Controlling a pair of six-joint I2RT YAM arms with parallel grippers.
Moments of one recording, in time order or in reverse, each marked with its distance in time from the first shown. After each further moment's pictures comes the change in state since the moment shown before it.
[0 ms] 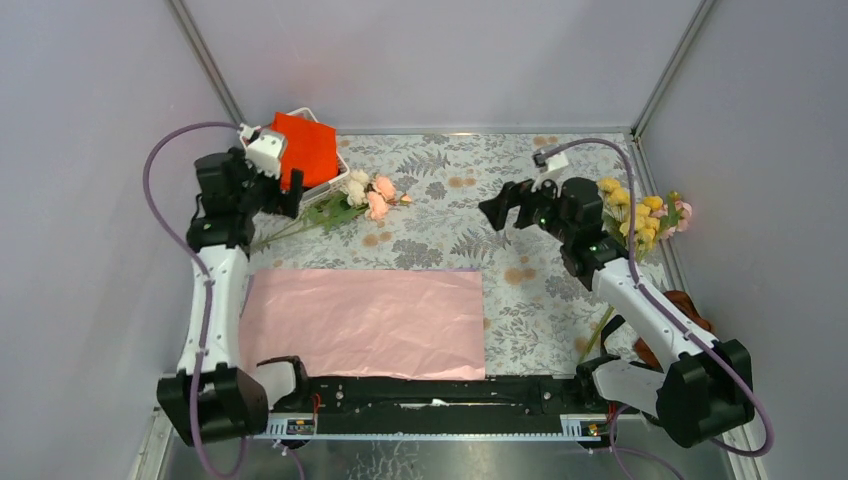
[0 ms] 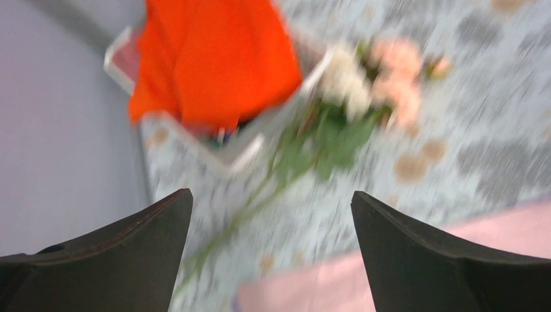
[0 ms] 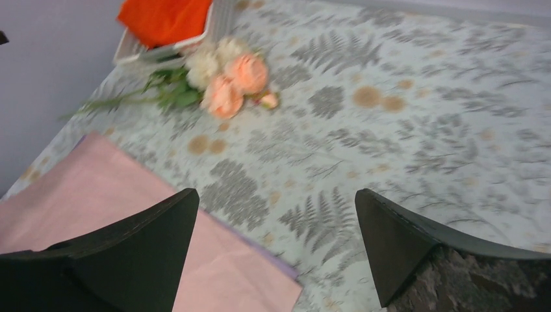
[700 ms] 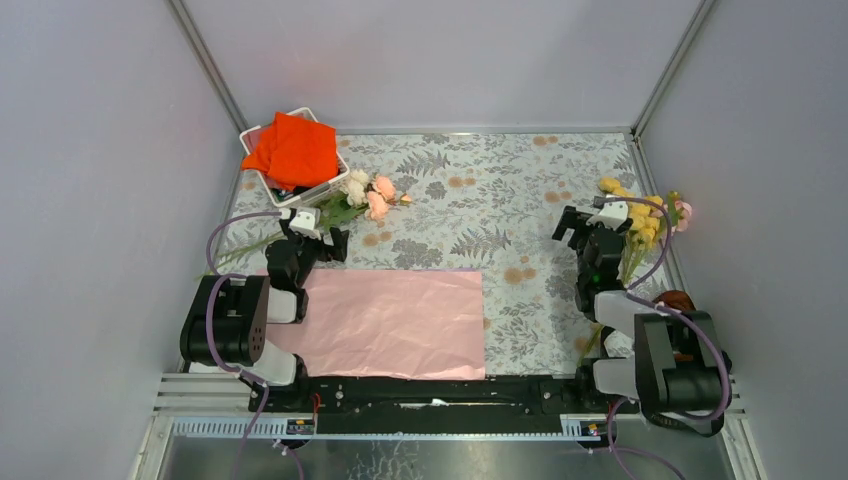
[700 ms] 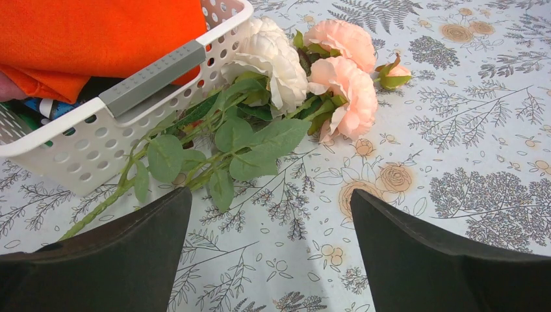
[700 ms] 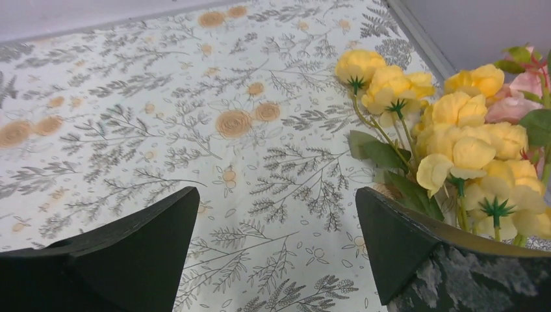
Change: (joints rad) left arm -0.134 0.331 -0.846 1.440 -0.083 -0.314; right arm -0.254 0.156 -0.499 0.693 0.531 -0.158
